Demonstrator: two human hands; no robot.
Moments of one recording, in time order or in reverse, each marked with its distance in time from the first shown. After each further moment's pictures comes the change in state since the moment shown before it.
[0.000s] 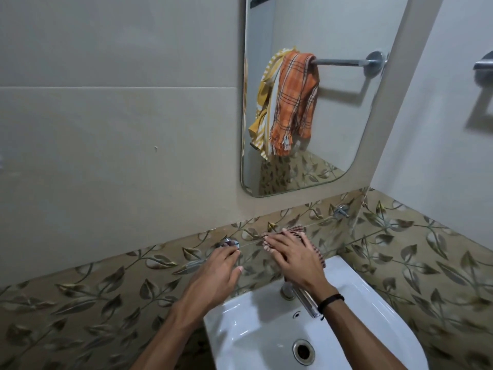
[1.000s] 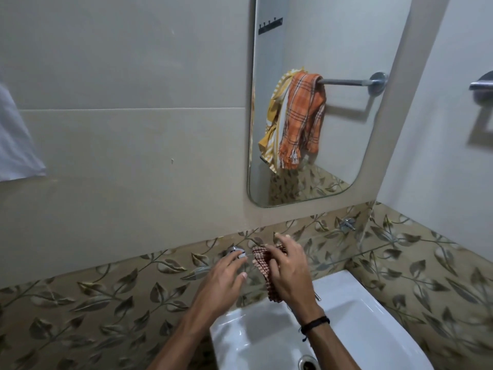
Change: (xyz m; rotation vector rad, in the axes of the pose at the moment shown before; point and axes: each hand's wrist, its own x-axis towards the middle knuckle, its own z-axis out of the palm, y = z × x) left_hand -0.013 0.017 -0.006 -0.148 0.082 -0.105; right_hand -0.010 -0.044 0.006 0.156 0.339 0.059
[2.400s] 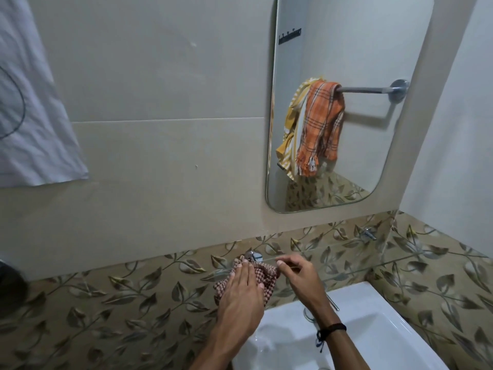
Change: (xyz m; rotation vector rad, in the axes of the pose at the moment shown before) left_hand -0.029 0.034 0.003 0.286 -0.041 -0.214; right_hand 0.005 -0.008 -0.001 0.681 -0.237 0.235
